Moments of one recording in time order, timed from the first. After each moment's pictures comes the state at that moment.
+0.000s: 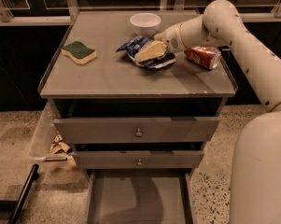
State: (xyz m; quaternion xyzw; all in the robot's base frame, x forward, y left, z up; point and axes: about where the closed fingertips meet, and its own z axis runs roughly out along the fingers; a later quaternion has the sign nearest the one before) arm 0.778 -0.058 0.863 -0.43 0.75 0.27 0.44
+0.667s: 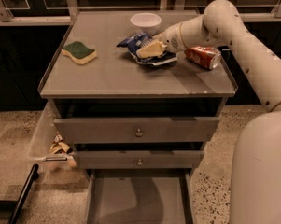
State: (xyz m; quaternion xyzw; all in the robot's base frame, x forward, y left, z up) arm 0.778 -0.058 0.863 -0.43 0.75 0.27 0.44
